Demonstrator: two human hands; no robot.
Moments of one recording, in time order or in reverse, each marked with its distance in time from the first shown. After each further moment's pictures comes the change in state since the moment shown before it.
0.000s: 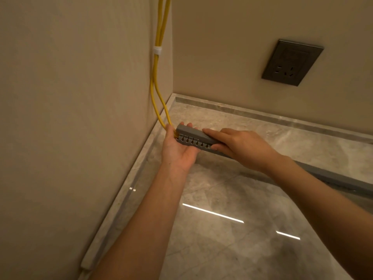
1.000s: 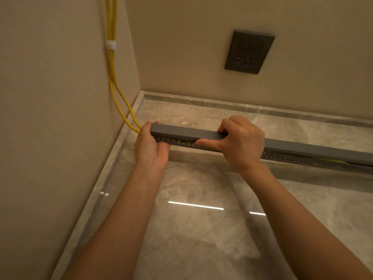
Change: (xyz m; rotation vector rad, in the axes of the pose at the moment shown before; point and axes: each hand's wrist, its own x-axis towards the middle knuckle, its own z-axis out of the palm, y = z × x) left_hand 0.001 -0.009 0.002 0.179 0.159 0.167; right_hand -0.042 -0.007 0.002 -0.110 0.661 0.441
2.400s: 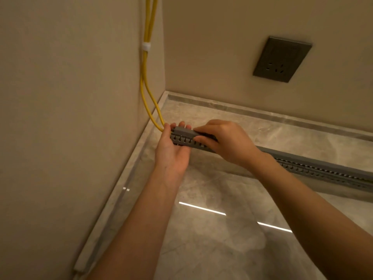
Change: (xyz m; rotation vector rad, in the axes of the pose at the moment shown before) left_hand -0.014 0.009 -0.003 -0.171 -0.129 -0.082; right_hand 0.038 -0.038 0.025 0.286 -0.576 -0.287
